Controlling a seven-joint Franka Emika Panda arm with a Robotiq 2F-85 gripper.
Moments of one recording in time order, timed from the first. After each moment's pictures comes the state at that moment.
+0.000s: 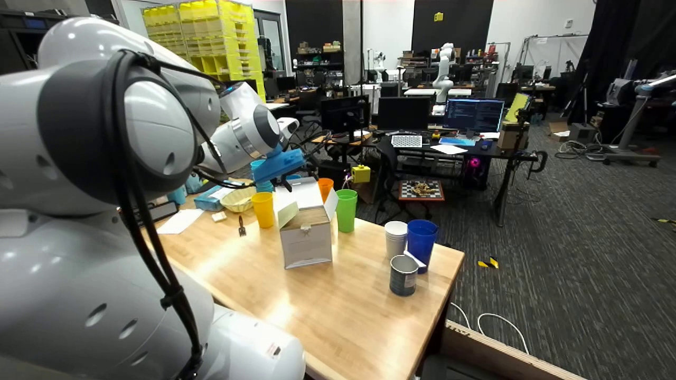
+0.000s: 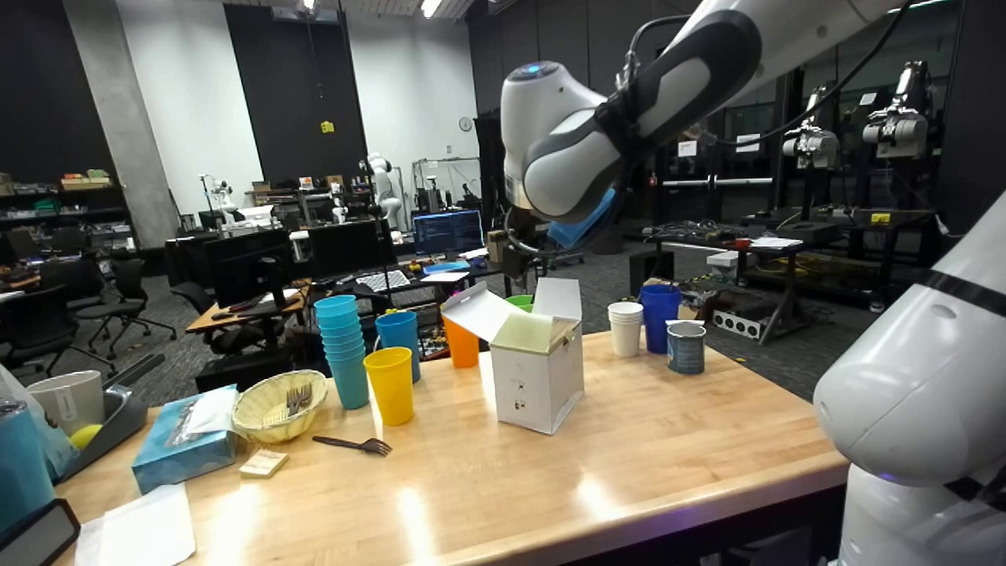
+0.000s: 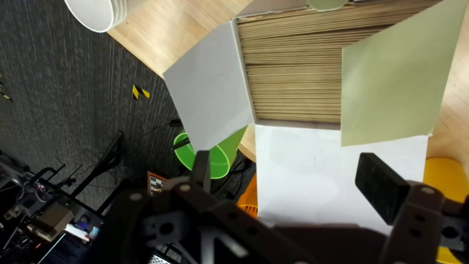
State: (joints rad) arm 0.20 -0.45 0.31 -2.41 -0.34 2.40 0.10
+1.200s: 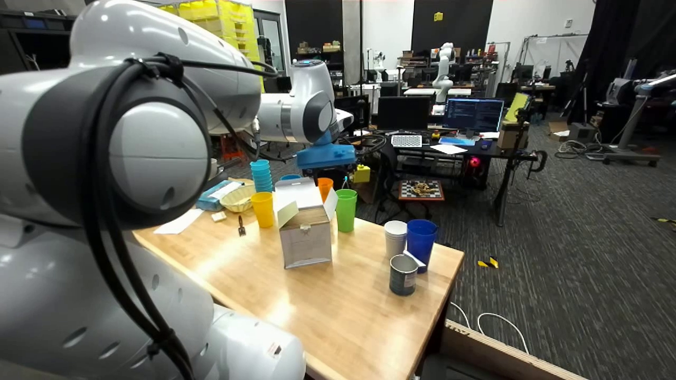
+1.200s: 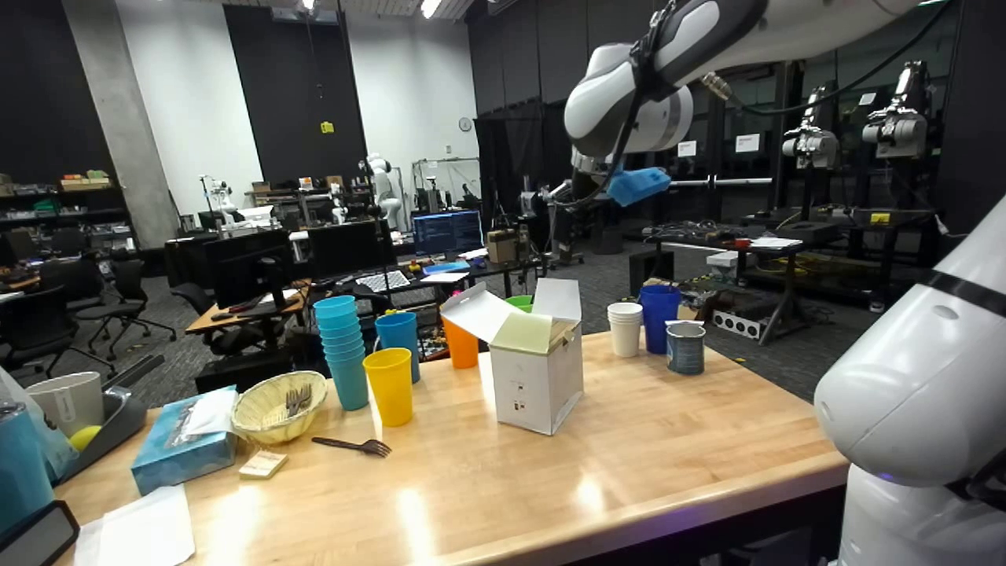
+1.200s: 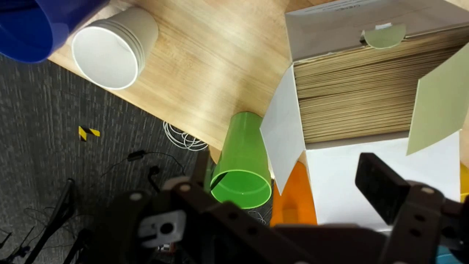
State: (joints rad) arm 0.20 -0.46 0.02 -2.35 0.01 2.27 -0.31
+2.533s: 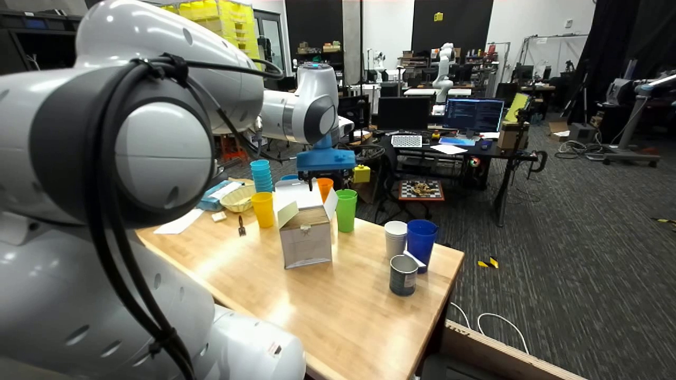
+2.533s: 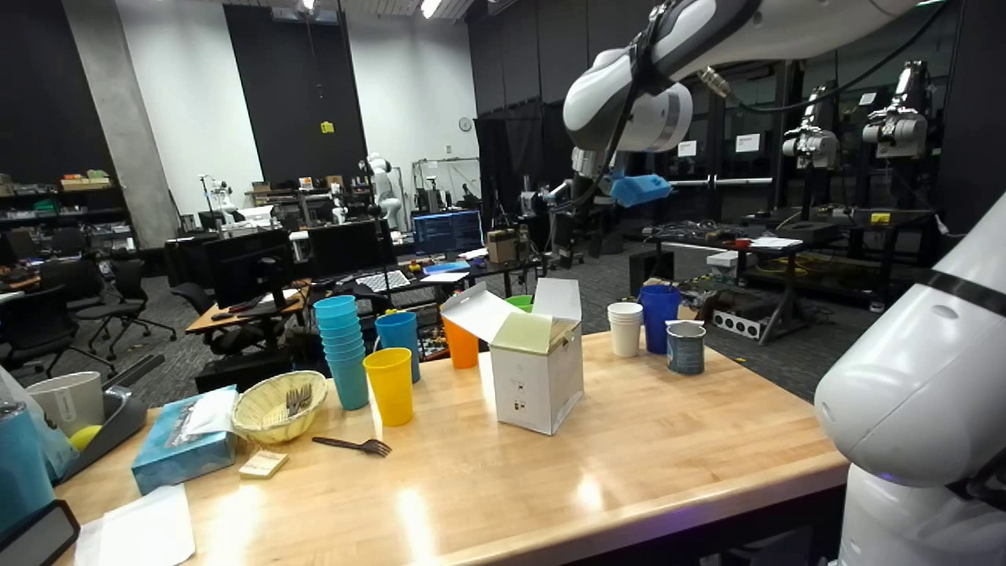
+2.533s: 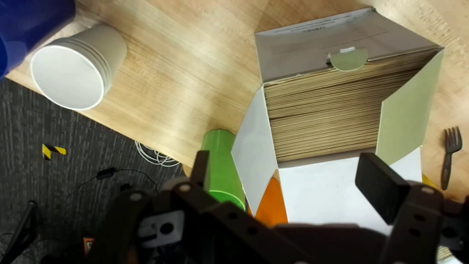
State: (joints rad) arm 0.21 -0.45 0.01 -2.35 0.10 2.19 -0.38
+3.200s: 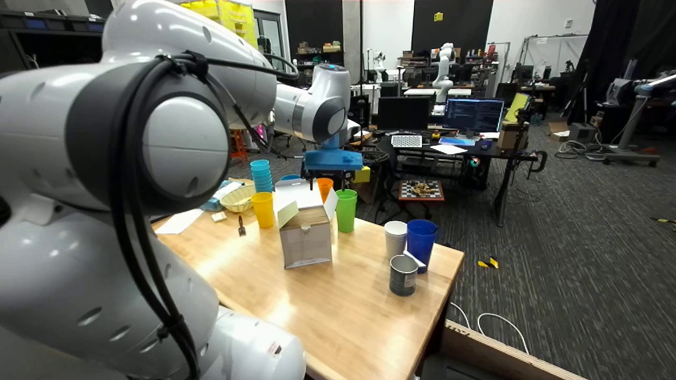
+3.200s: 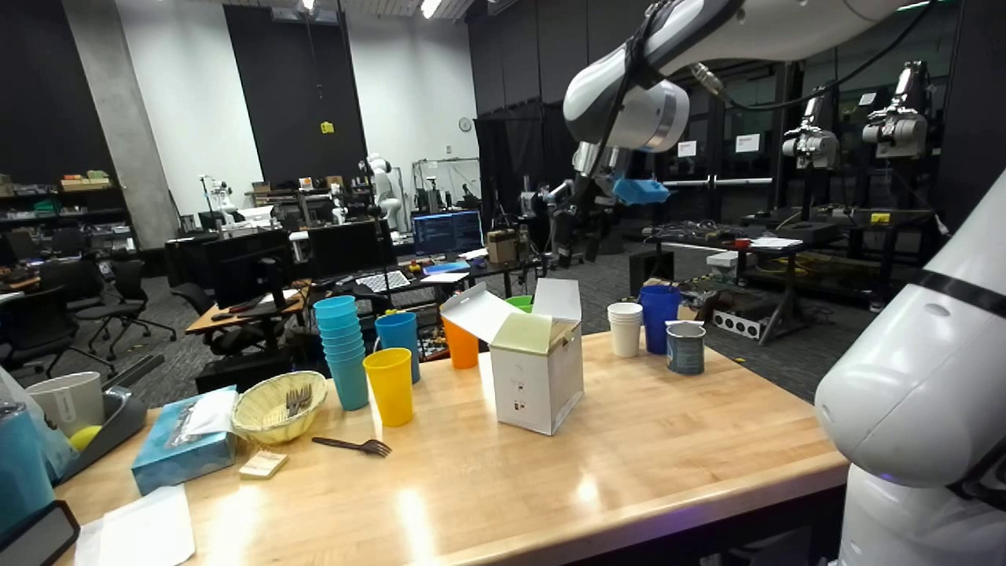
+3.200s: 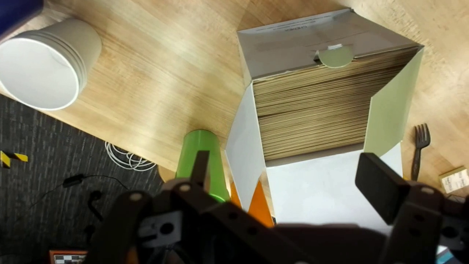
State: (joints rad) arm 0.21 -0.39 -0.03 -2.30 0.20 2.14 -0.49
